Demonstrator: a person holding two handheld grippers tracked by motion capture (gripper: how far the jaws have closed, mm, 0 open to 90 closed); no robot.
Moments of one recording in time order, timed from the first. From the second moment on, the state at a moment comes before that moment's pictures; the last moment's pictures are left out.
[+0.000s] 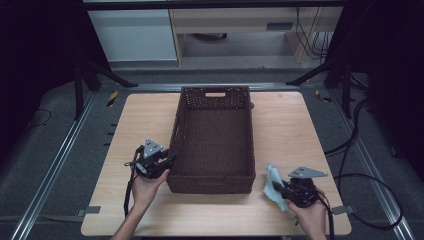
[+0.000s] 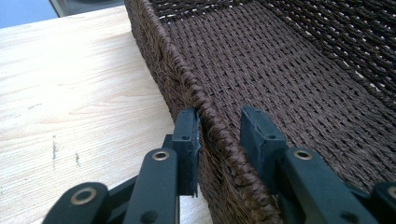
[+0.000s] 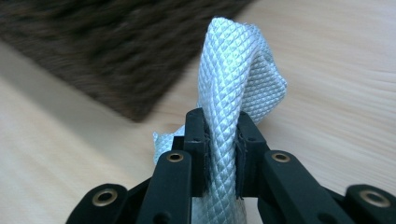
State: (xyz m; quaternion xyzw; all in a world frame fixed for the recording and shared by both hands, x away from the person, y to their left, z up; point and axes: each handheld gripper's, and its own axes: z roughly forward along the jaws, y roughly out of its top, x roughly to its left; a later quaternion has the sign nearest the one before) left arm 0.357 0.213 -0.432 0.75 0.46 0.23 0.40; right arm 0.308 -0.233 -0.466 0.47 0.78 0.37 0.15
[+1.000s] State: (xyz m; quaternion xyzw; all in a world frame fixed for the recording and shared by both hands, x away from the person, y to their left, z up) left arm 0.357 0.214 -0.433 0.75 0.47 0.23 0.40; right arm 0.324 -0.278 -0.483 0.53 0.75 0.34 0.21
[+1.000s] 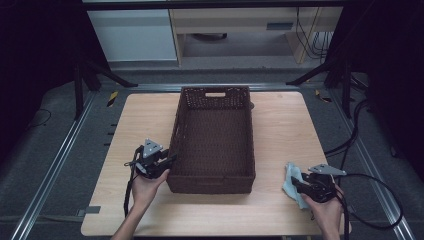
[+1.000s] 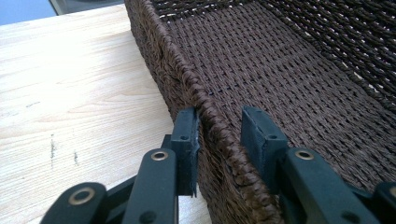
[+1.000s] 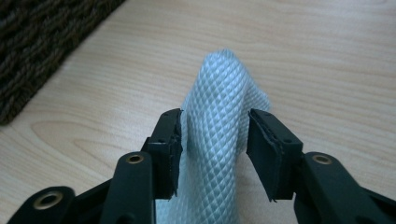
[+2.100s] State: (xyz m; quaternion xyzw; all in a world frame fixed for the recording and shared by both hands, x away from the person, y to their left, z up) left arm 0.358 0.215 -0.432 0.76 0.46 0.22 0.41; right arm 0.362 -0.215 -0.412 0.45 0.73 0.47 0.23
